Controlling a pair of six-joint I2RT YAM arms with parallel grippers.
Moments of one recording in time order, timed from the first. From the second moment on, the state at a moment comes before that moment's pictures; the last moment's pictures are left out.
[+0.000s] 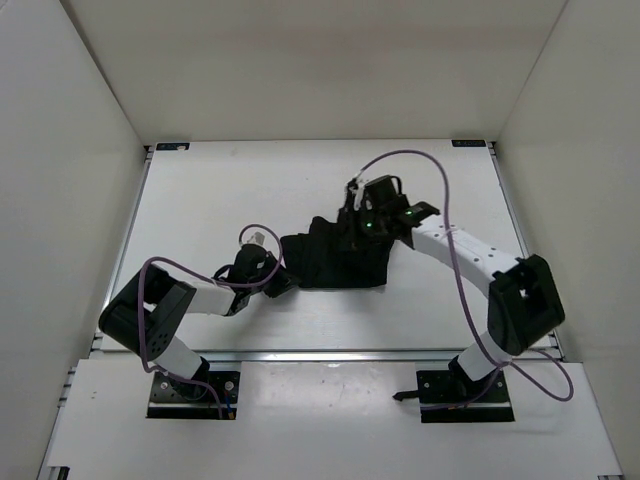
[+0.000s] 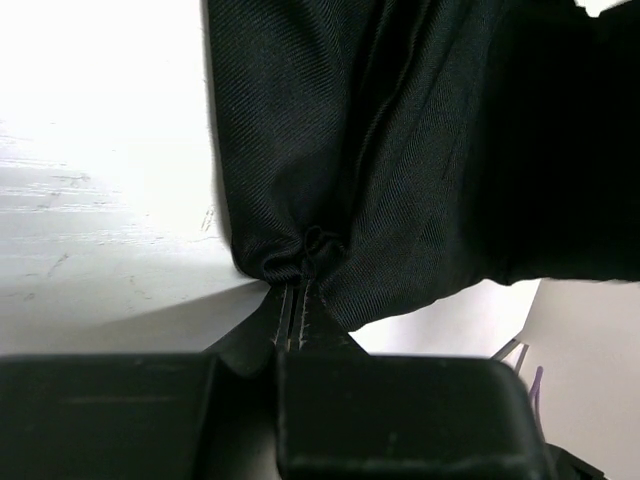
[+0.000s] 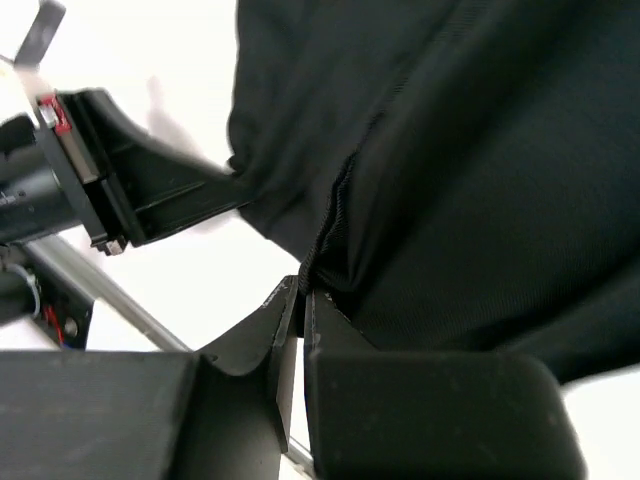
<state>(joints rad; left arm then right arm) -0.53 1.56 0.42 0.45 0.16 -1.07 0.52 1.54 1.18 -0.46 -0.32 0.36</state>
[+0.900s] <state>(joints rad) -0.51 1.53 0.31 0.59 0.17 -1.09 0.76 1.98 1.42 -0.40 -0.50 0.39</state>
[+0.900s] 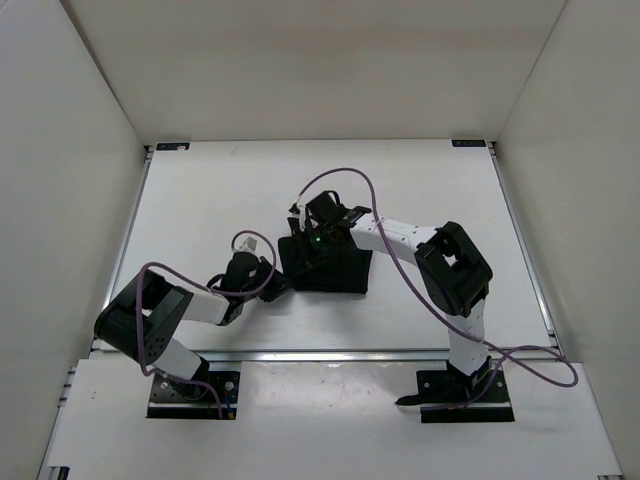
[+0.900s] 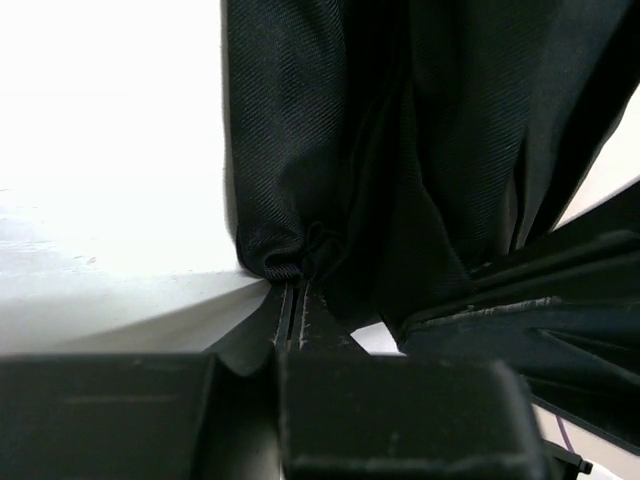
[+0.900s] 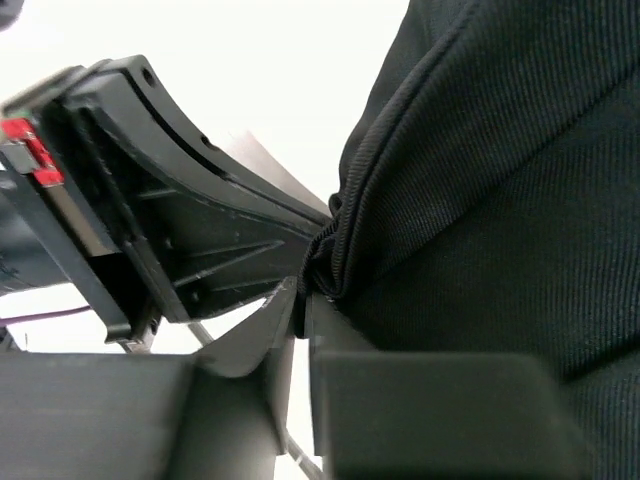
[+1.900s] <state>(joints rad) -0.21 0.86 0.65 -0.23 0.41 -0.75 0.27 1.02 0.87 -0.22 -0.70 0.34</state>
